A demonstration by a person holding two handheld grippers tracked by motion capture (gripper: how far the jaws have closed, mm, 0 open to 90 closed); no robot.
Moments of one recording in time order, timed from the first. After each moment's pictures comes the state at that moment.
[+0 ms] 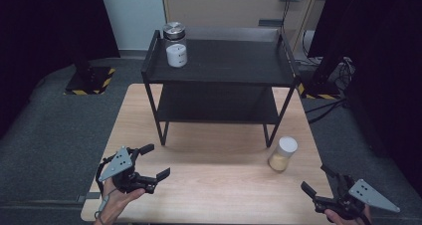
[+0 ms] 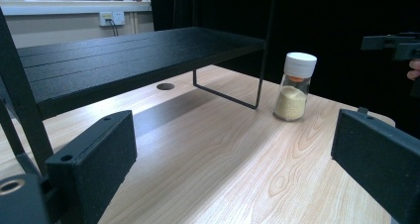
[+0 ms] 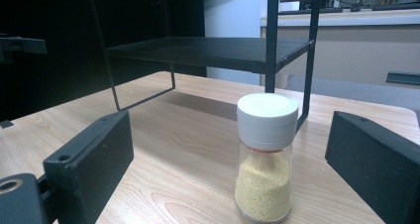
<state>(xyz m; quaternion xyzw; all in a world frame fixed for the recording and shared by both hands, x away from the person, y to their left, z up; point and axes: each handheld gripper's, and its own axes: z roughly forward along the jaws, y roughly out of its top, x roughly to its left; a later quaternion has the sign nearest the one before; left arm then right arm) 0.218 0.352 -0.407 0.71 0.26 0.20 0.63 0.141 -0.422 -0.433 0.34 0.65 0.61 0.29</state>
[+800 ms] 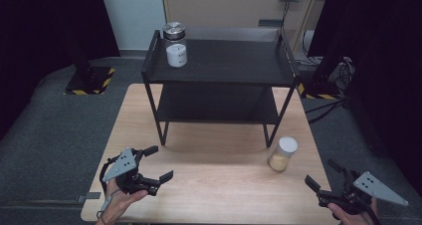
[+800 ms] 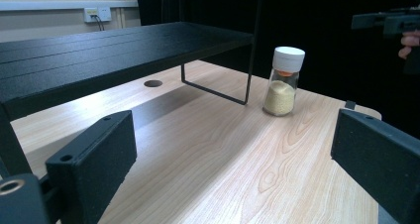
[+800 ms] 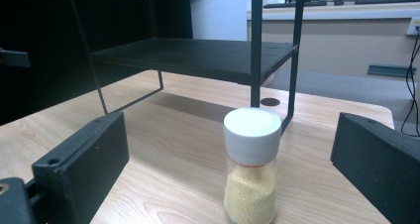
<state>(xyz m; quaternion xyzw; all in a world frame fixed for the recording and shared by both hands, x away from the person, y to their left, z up) 0.224 0.348 -0.408 0.72 0.24 0.19 0.62 0.141 -0.414 -0.392 0.37 0.65 0.59 0.29</state>
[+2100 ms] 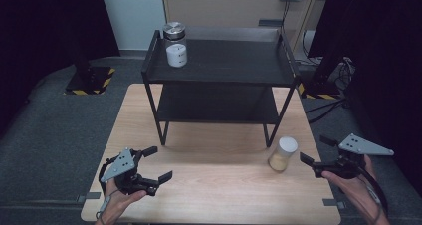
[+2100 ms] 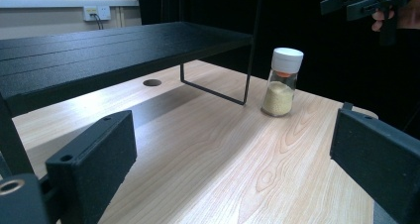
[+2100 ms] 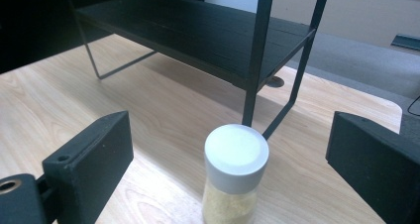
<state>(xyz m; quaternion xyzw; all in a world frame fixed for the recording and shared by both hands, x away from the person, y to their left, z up) 0.224 0.351 -0.409 0.72 0.25 0.18 0.63 0.219 -0.405 -0.311 0.36 0.75 0.50 0.25</state>
